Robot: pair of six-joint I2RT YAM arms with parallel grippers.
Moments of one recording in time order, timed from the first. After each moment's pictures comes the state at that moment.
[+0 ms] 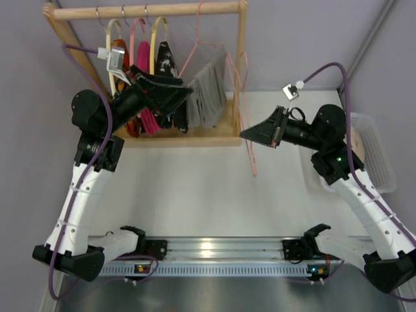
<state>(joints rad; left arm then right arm) -0.30 1.14 1.47 0.07 0.67 -0.76 0.46 1.00 1.14 -0.09 -0.76 0.87</state>
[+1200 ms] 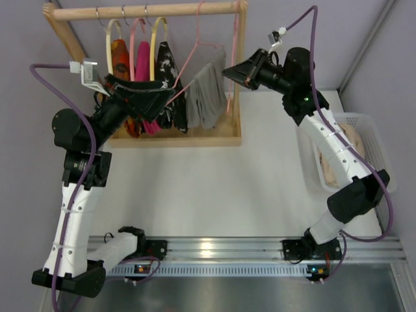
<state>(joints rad) -0.18 0.99 1.40 0.07 0.61 -0.79 0.42 1.62 1.76 -0.10 -0.54 0.99</state>
